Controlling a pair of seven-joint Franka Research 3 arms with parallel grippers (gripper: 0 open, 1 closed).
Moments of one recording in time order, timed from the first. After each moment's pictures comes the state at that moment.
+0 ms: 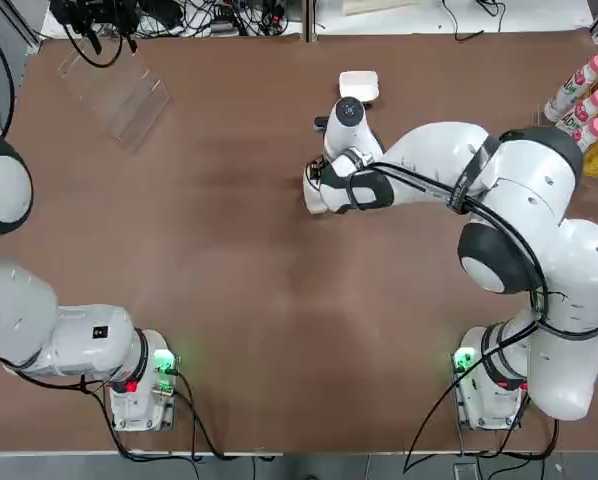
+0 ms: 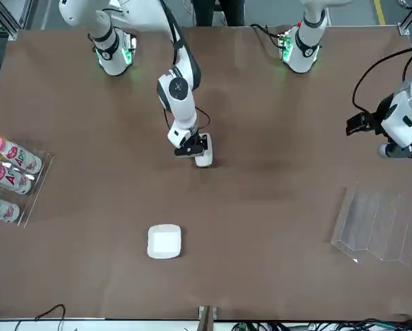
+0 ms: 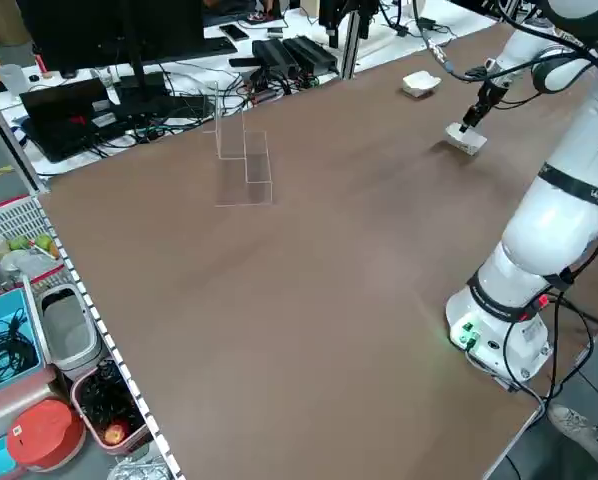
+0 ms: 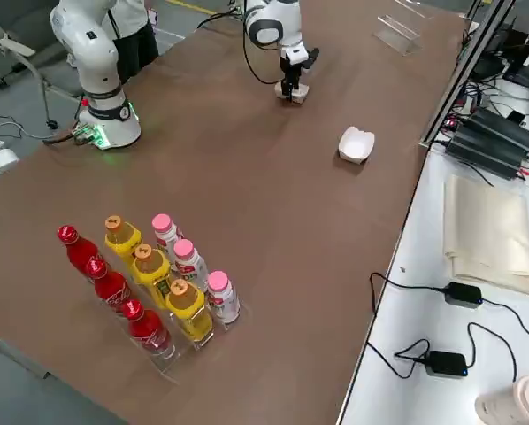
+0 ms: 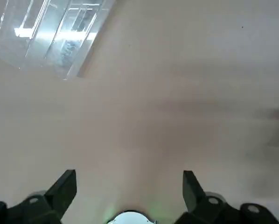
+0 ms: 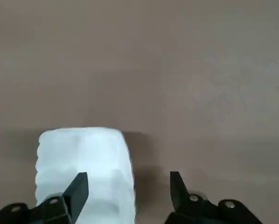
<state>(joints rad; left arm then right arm) 0.05 0.10 -0.11 -1.56 0.00 1.49 -0.08 1.15 0.55 -0.34 -1.99 0.29 2.67 0.57</state>
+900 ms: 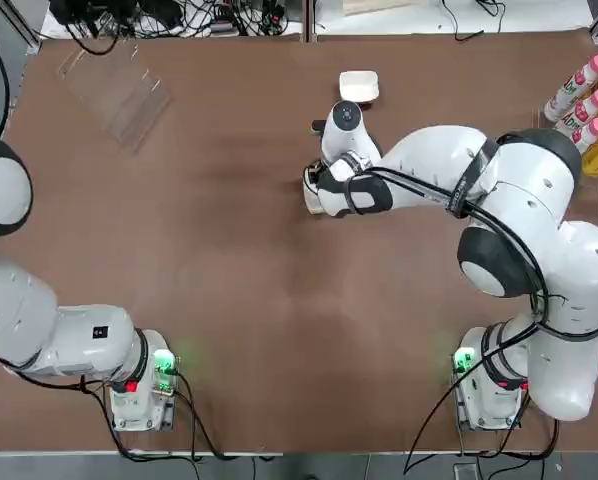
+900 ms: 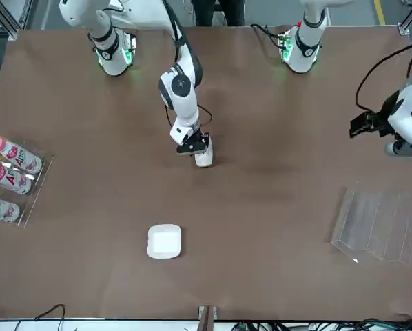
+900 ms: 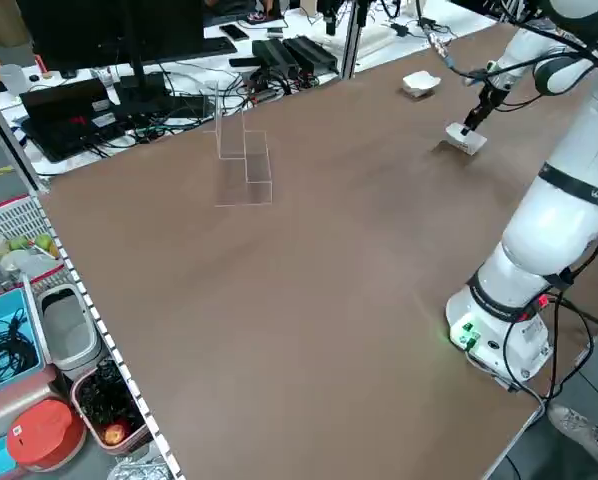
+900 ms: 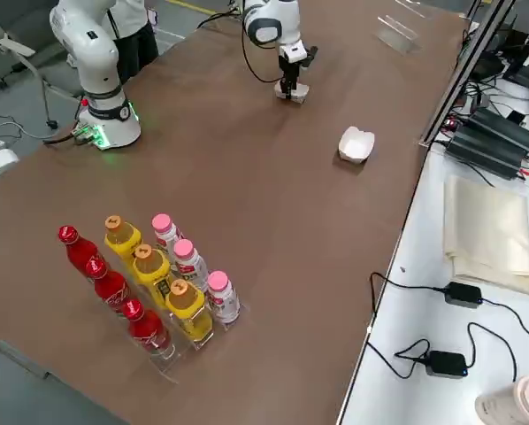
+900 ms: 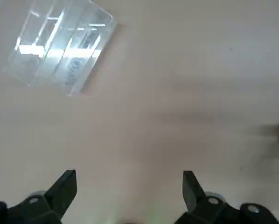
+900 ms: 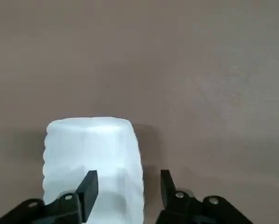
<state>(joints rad) 0.05 0.09 -0.12 -1.51 0.00 1.53 -0.08 1.17 0.55 -0.34 -1.99 0.29 2.67 0.58</state>
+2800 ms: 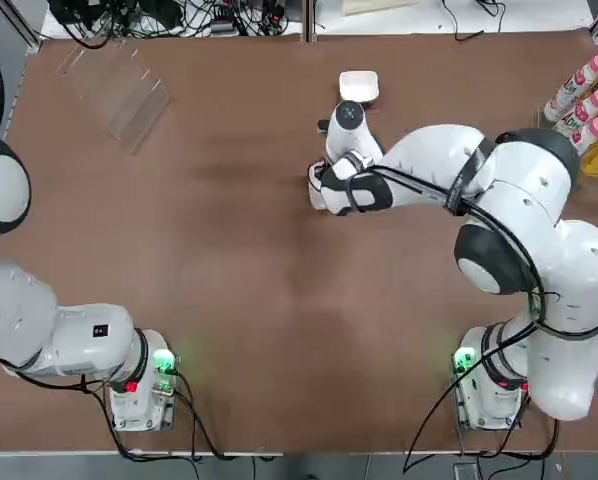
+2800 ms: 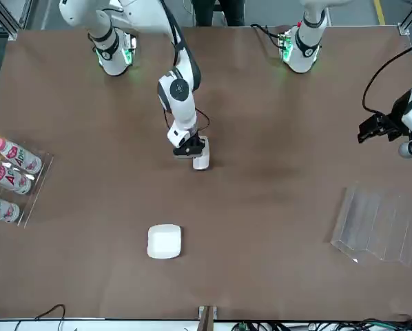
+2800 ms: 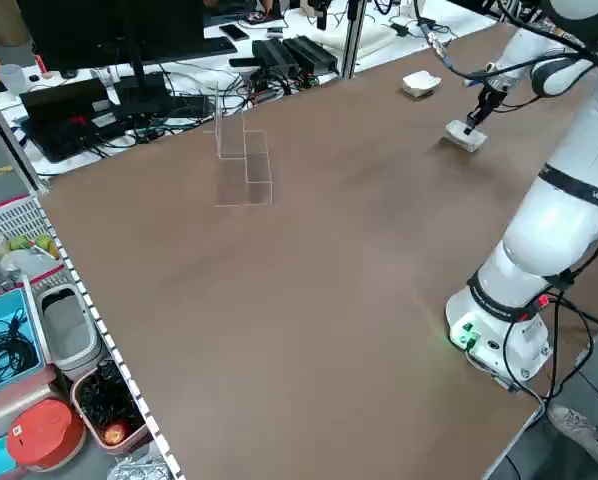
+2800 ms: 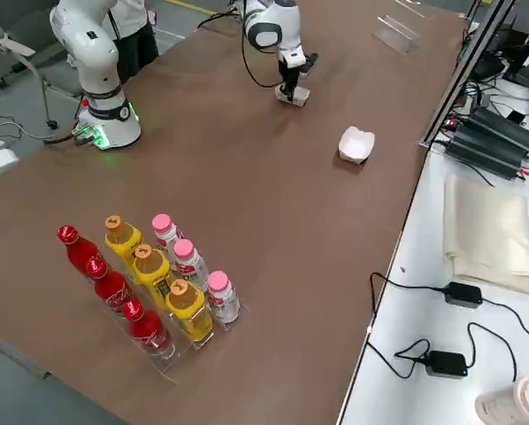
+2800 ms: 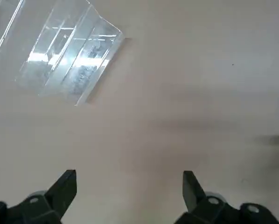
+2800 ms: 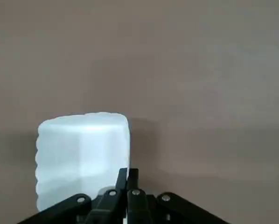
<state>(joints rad) 0.07 0.09 -0.11 -1.51 0.00 1.57 -0.08 1.14 0.56 -0.36 -1.99 0.29 2.62 0.63</state>
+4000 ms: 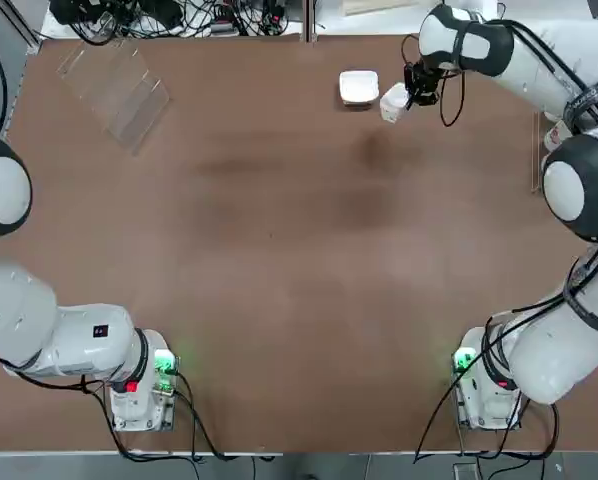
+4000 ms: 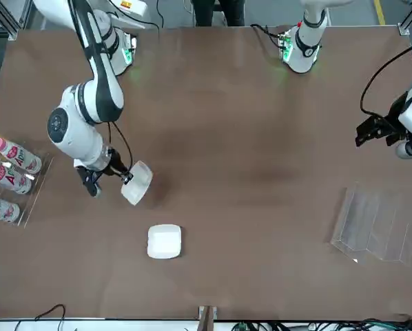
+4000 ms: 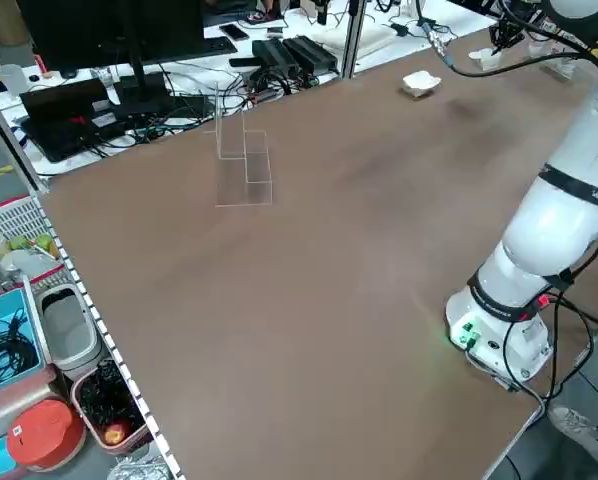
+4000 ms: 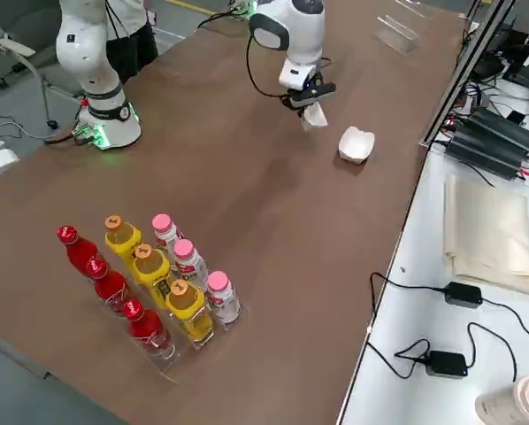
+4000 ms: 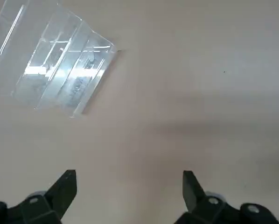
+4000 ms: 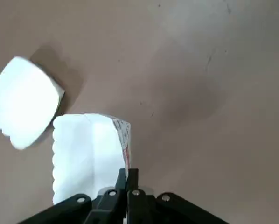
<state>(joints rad) 0.06 0.09 -0.13 -1.51 0.00 1.61 -0.07 0.62 0.28 -0.38 -1.97 0.41 2.26 0.81</state>
